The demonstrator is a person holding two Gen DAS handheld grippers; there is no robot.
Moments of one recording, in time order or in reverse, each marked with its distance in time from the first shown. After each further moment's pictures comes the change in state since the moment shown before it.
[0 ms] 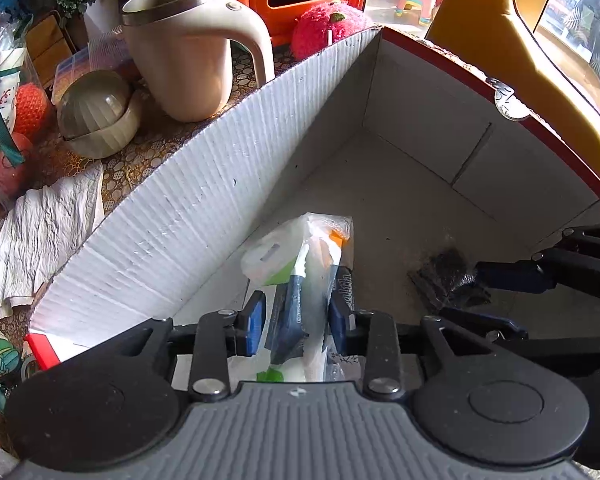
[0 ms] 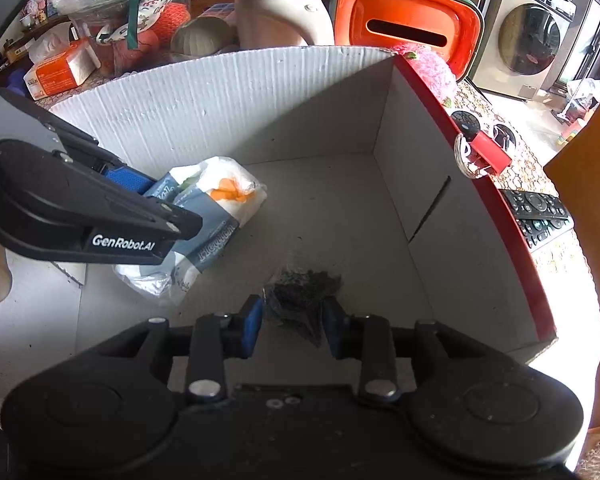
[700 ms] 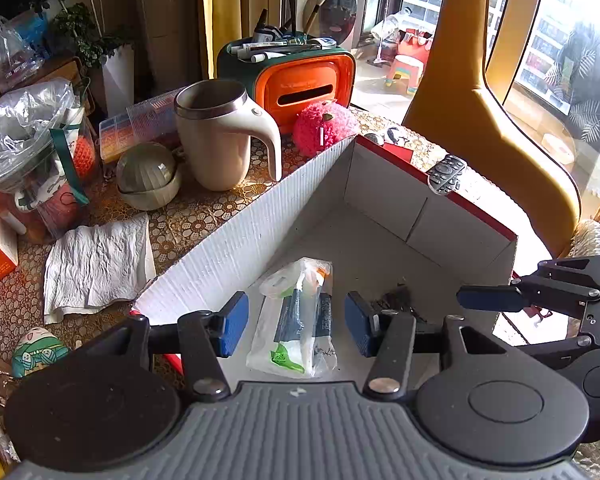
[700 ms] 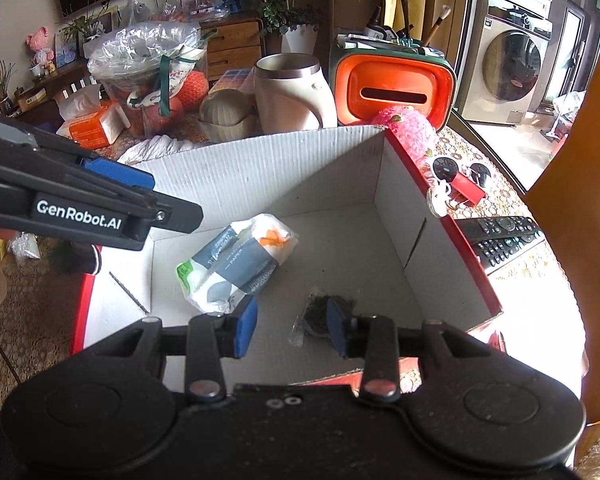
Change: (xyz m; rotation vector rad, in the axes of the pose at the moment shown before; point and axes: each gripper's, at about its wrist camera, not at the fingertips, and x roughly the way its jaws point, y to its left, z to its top) left arm -0.111 0.010 -0.026 -0.026 -0.219 -0.031; right arm -0.078 0.016 -0.010 0.061 -0.158 0.020
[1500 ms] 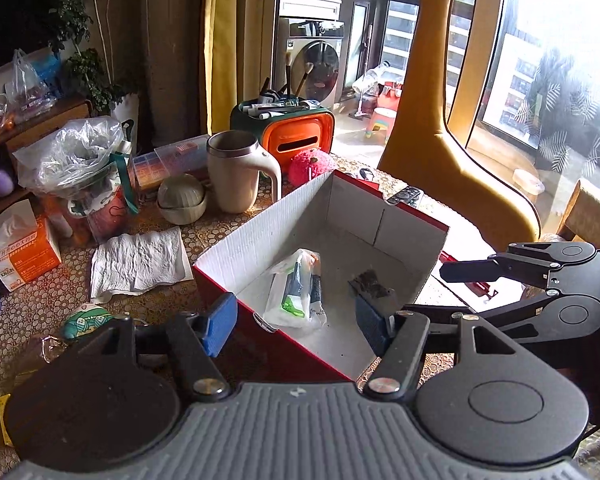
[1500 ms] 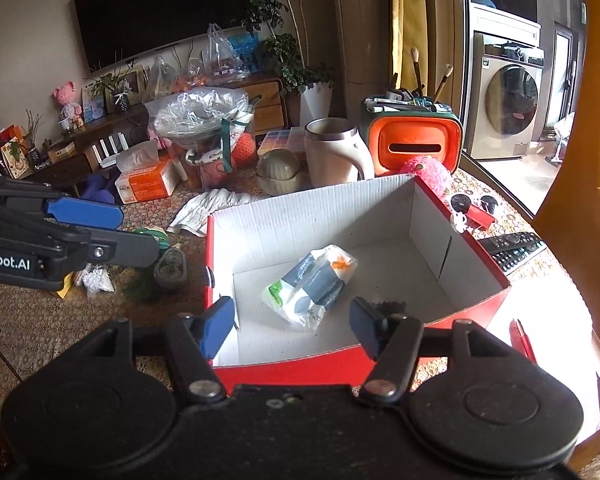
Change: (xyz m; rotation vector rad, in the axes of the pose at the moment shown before) left arm -0.130 0.020 -0.074 0.013 -0.181 -0.040; right arm -0.083 0.053 -0.030 0.041 -0.187 0.068
